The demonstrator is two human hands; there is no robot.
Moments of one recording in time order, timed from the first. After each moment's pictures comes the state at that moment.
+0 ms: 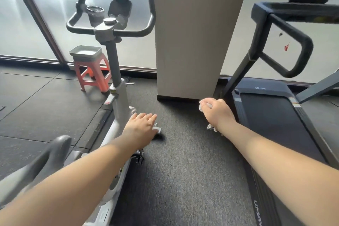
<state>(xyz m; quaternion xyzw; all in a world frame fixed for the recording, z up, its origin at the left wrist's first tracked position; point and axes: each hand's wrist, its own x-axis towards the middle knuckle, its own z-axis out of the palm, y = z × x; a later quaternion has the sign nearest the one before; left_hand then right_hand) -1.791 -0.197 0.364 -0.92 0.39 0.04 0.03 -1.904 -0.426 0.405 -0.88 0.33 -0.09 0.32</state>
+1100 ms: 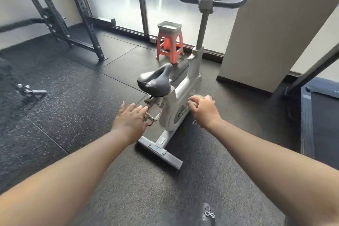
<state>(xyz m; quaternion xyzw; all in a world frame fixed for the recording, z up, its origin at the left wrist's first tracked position) -2.107 0.206 0.364 -0.99 0.13 0.03 0.06 -2.097 -0.040 0.362 -0.94 0.06 -0.04 0.34</state>
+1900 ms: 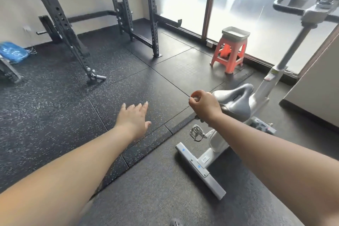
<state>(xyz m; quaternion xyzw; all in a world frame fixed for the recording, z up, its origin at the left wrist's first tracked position) -2.020 0.463 0.366 -0.99 -0.03 0.08 0.13 -1.932 0.241 0.380 -0.94 -0.07 0.01 0.33</state>
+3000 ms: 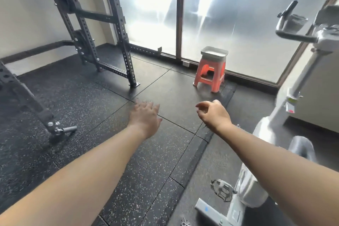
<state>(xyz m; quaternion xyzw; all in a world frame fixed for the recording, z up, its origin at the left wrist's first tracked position) -1.606 0.655 0.399 -0.98 0.14 -0.02 0.12 -1.609 0.420 0.393 -0.95 0.05 -0.05 0.30</state>
